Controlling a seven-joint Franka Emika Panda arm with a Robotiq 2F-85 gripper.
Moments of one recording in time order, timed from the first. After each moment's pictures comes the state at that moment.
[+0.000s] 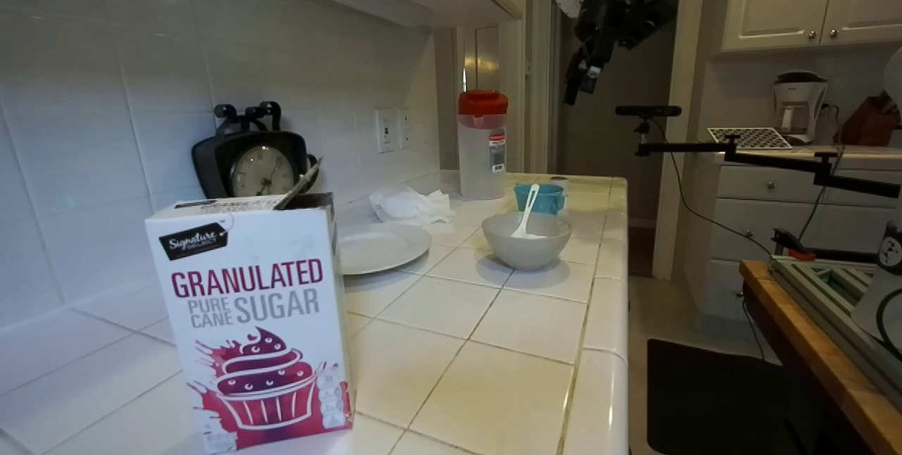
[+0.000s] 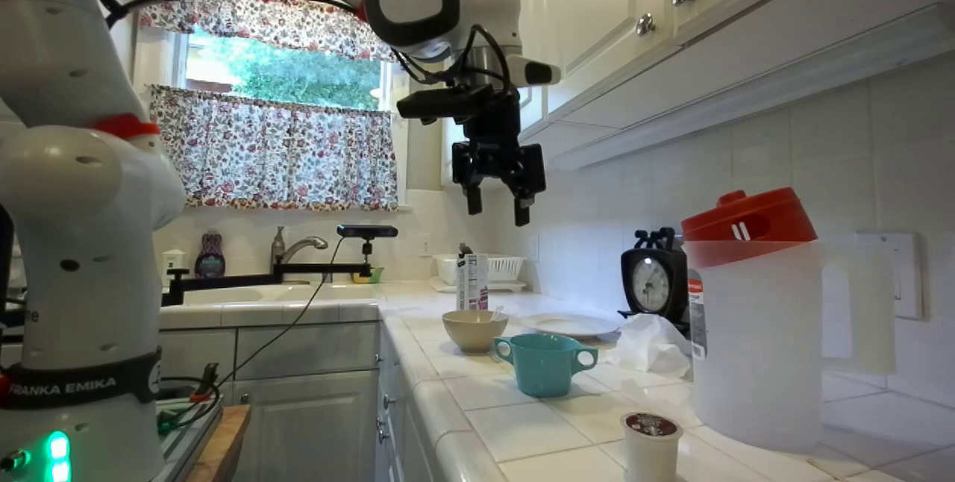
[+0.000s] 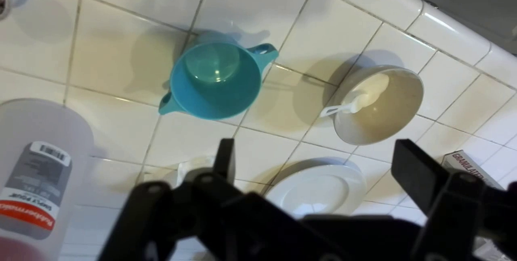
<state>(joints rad) 0.03 -0.38 -0.39 -2.39 0.24 2.15 -0.83</state>
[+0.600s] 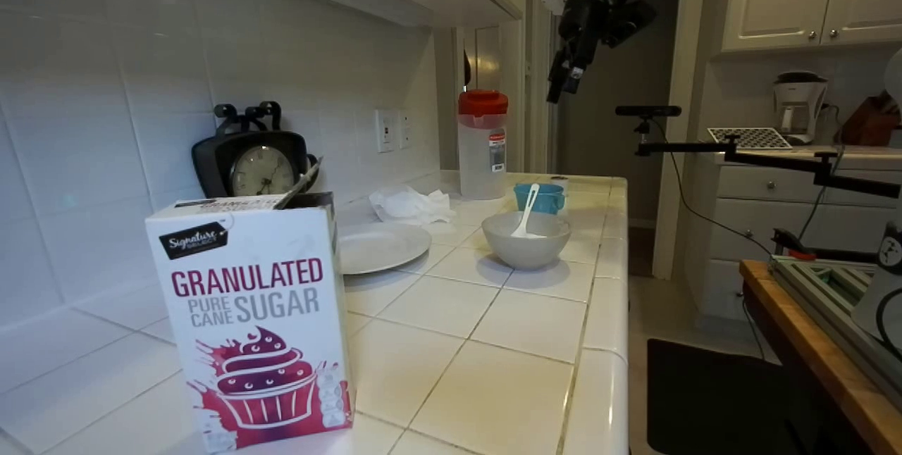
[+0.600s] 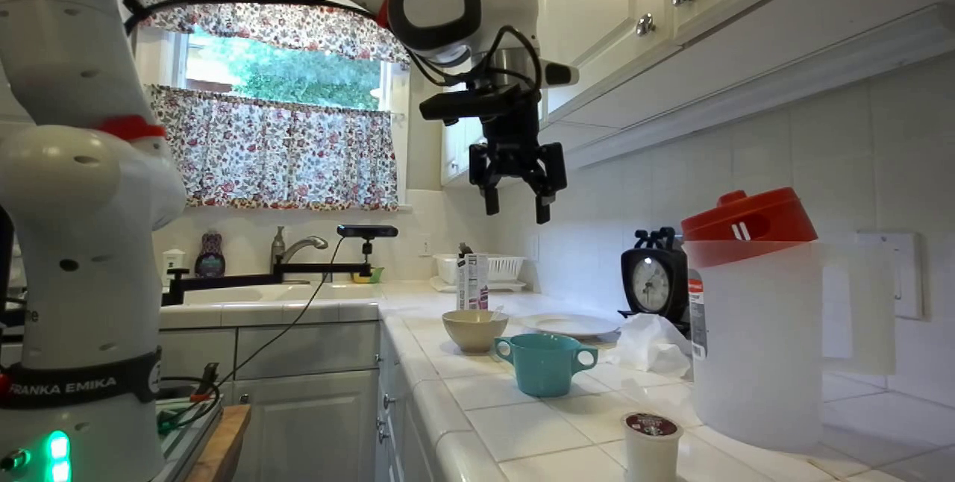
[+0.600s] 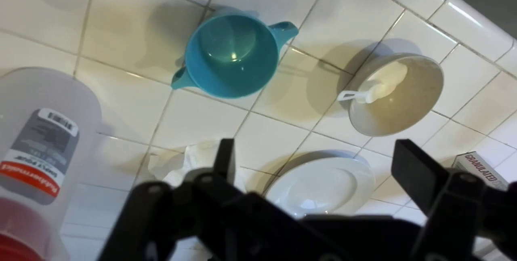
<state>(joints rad) 0.02 -0.30 -0.36 -2.32 0.26 2.17 -0.87</state>
